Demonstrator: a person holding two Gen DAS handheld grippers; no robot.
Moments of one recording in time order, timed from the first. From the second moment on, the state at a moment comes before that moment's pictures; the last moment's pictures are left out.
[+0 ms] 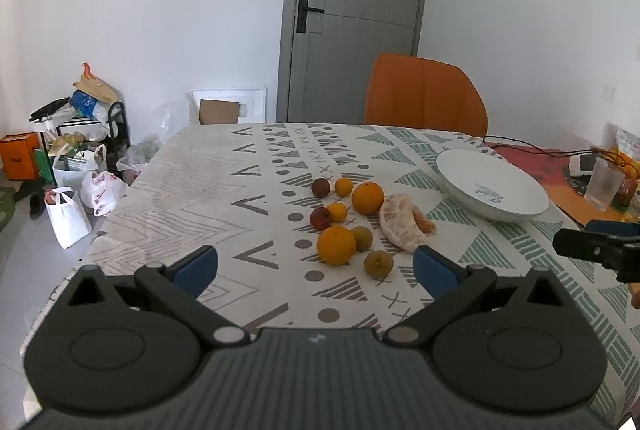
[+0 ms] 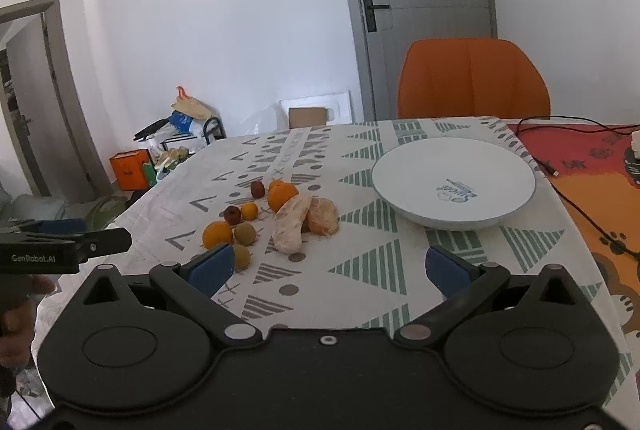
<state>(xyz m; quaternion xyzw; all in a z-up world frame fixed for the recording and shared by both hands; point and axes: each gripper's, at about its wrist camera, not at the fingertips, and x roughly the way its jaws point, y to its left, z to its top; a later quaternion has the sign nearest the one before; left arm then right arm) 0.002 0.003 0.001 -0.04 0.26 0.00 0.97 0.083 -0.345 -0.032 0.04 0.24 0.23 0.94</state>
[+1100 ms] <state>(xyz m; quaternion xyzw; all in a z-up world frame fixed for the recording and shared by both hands) 0.074 0.010 -0.045 -0.08 0.30 -0.02 0.95 0.138 -0.316 -0.074 0.02 0.27 0.24 0.93</state>
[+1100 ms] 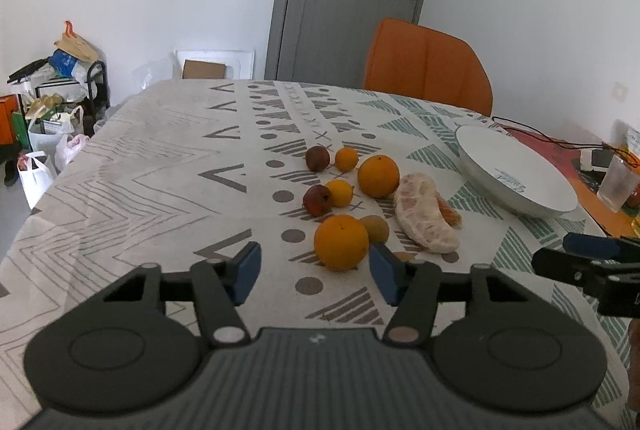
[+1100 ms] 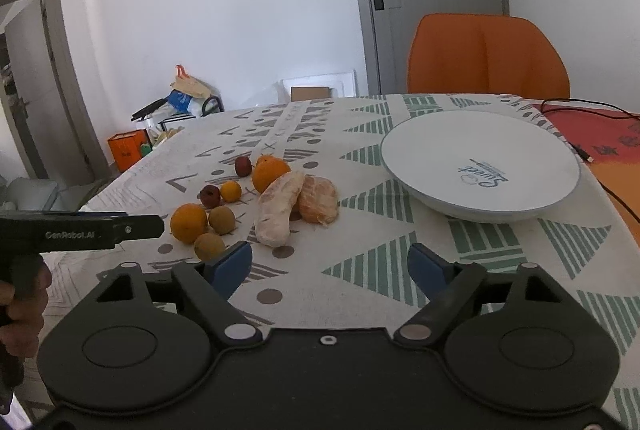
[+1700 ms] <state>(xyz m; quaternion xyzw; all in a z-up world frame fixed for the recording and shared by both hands) 0.115 0.006 -0.066 -0.08 0.33 -0.06 0.94 0.167 -0.282 -0.082 0.02 0.29 0.25 0.92</state>
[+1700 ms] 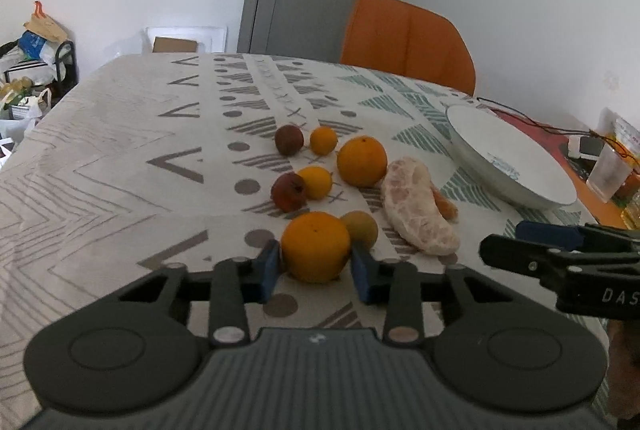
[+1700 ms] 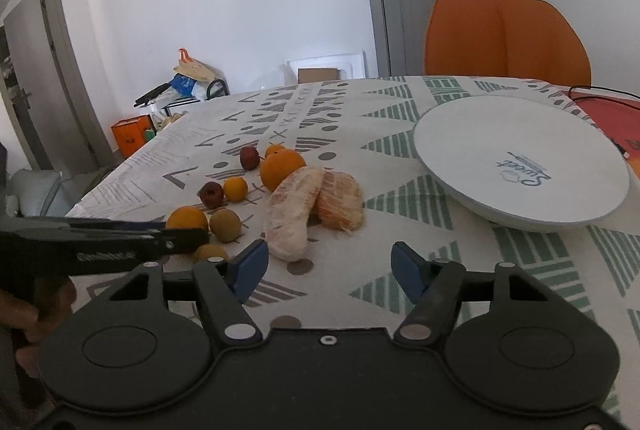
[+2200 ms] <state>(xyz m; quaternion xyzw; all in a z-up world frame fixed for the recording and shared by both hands) 0.112 0.025 -0.057 -0.10 0.32 -0.05 0.94 0.194 -0.250 -0.091 0.03 0.32 0.27 0.91</state>
